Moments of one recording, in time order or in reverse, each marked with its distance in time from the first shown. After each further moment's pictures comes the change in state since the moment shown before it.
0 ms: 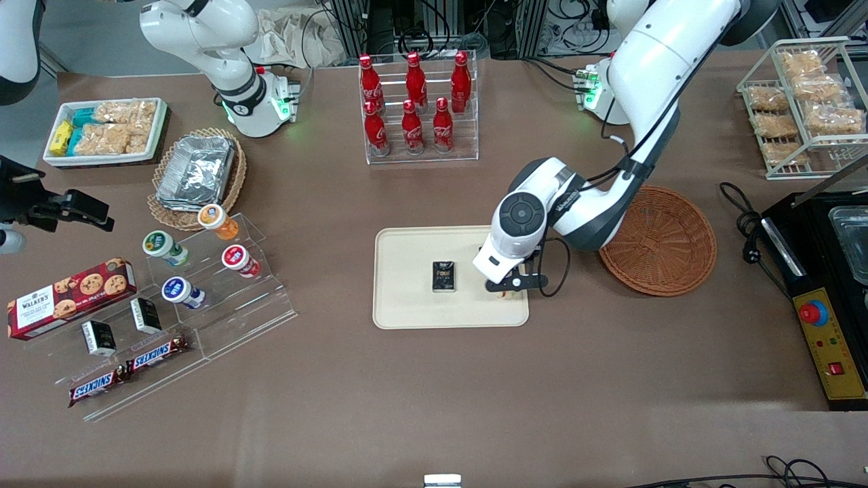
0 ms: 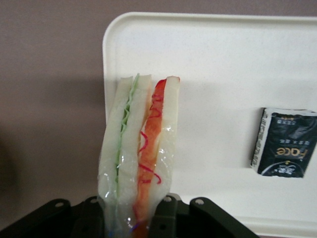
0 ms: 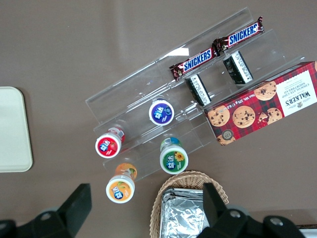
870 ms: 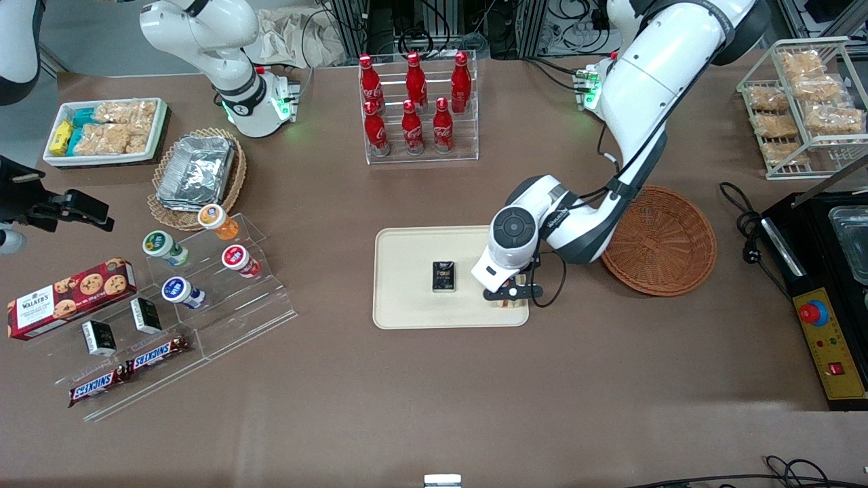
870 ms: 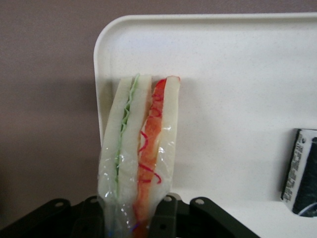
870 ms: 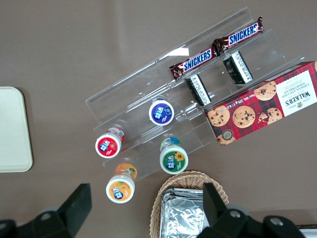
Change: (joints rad) arm -0.011 0.070 0.032 0.010 0.064 0.054 -0.009
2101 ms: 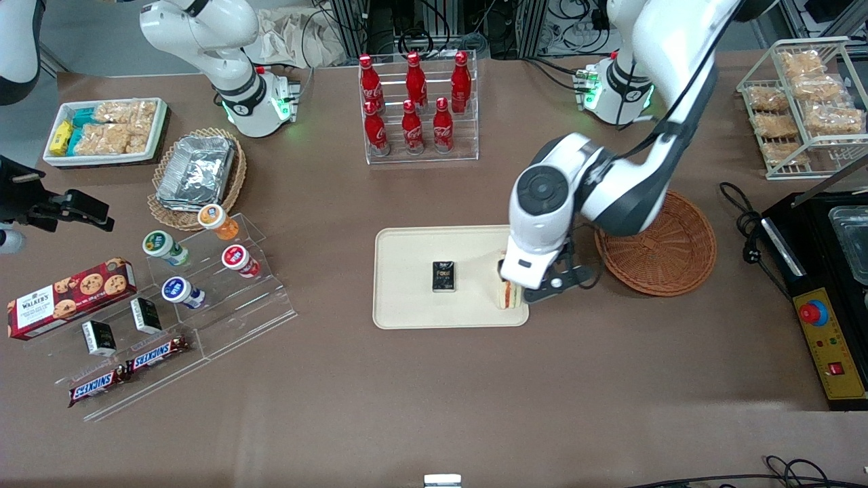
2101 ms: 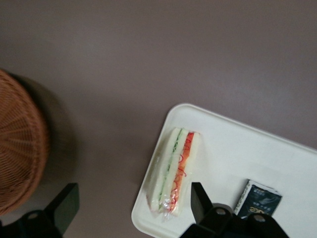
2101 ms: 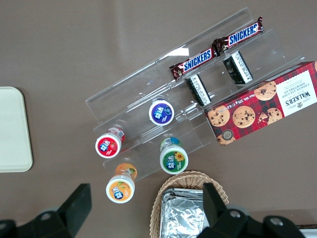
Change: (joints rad) arm 0.051 -0.253 0.001 0.127 -0.031 -0.259 -0.249
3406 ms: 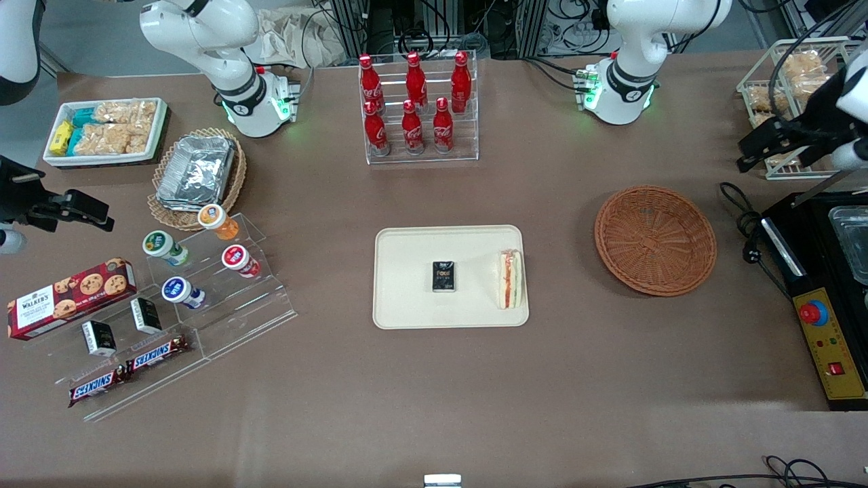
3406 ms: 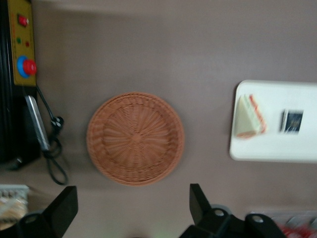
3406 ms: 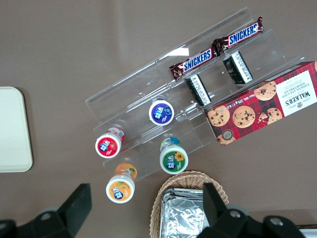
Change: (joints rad) arm 0.091 -0.601 0.540 -0.114 -0.345 -0.358 1.100
